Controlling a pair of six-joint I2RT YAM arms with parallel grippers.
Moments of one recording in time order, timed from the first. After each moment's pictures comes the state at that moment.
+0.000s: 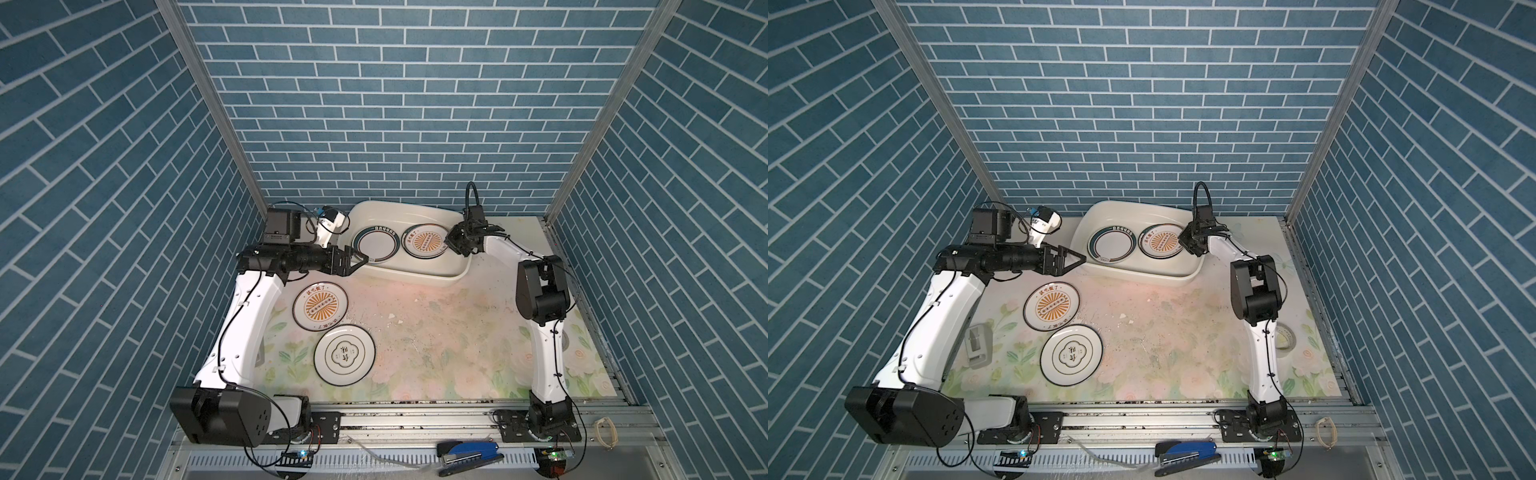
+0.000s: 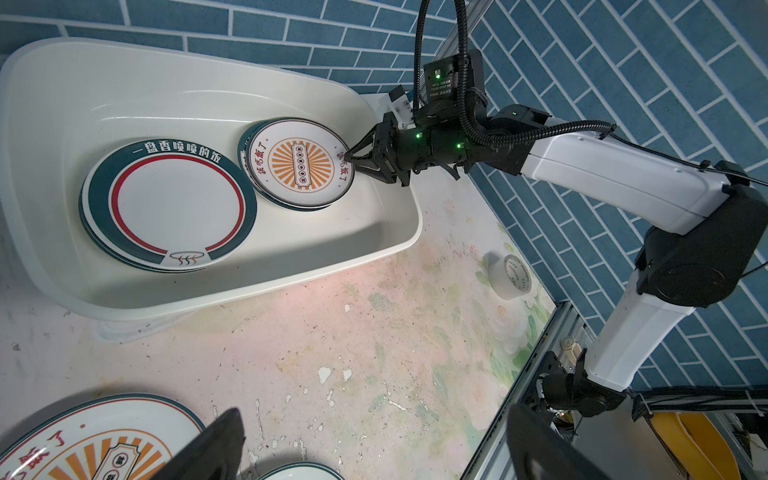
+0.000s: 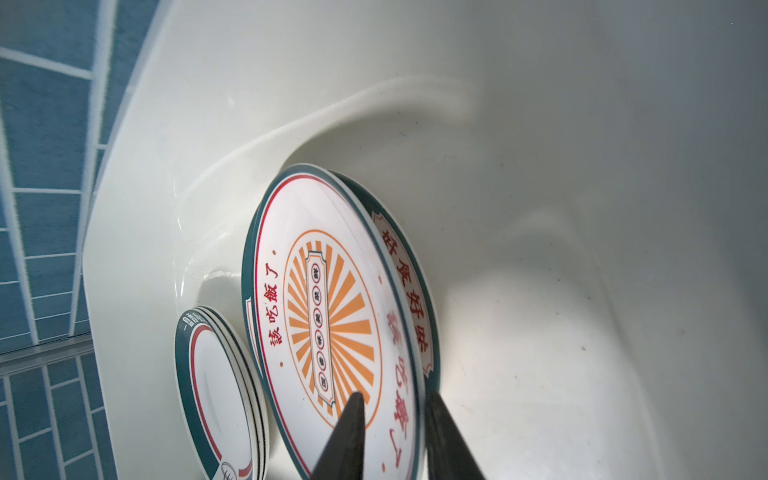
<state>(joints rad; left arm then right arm) -0.08 1.32 1.43 -0.92 0.76 0.04 0.32 2.28 1.84 -0.42 -0.21 0.91</state>
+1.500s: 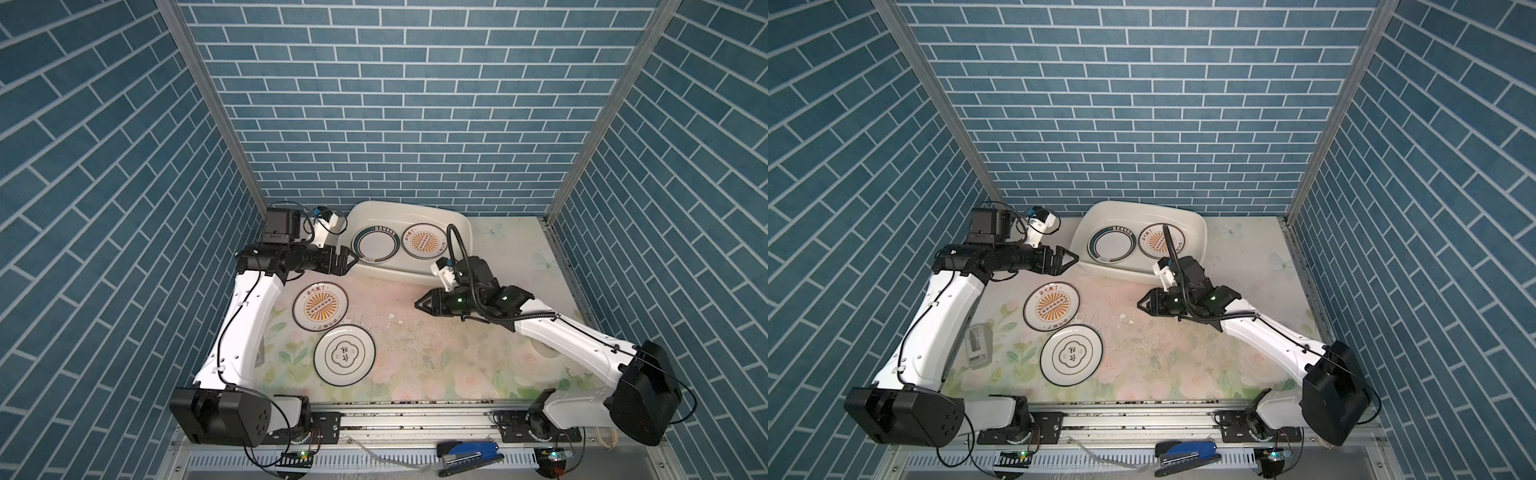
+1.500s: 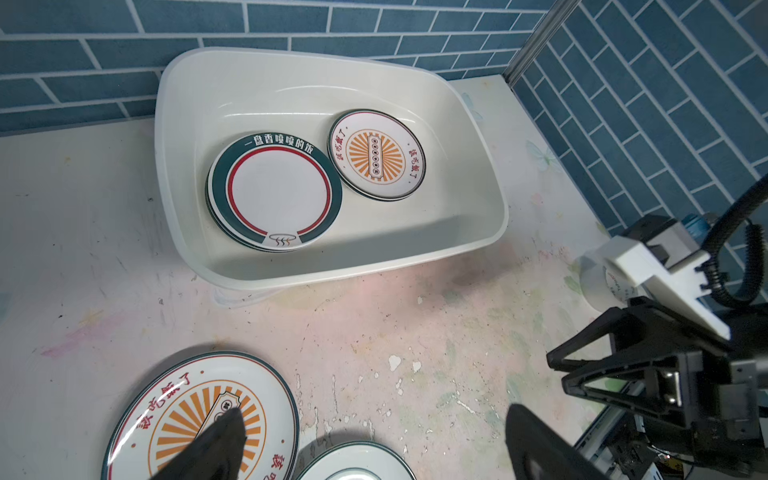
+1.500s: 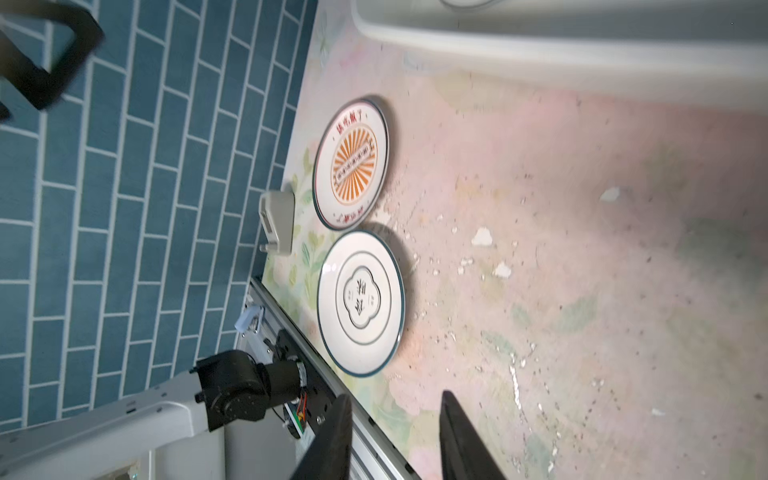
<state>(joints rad) -0.08 1.33 1.47 -0.98 0.53 0.11 0.80 1.34 0.95 -0.33 -0.44 0.70</state>
